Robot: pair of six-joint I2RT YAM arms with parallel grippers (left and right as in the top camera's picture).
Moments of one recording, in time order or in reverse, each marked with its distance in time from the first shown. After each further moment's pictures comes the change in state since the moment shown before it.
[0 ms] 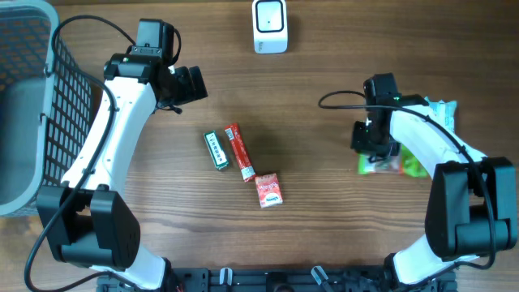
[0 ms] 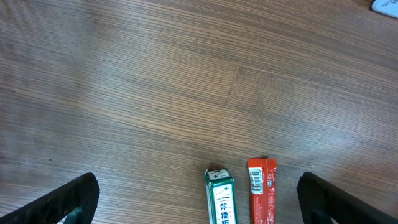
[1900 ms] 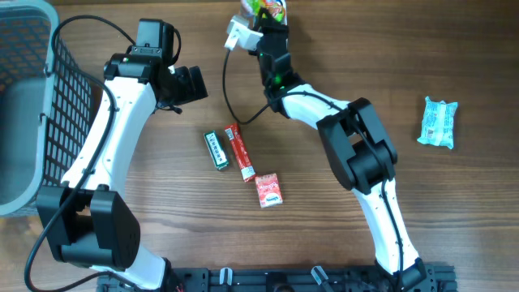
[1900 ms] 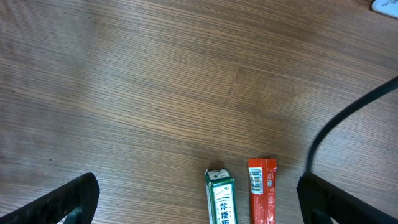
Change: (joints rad) left arm 0.000 0.000 0.000 0.000 0.000 0.000; right arm 0.434 0.683 0.617 1.514 0.277 -1.481
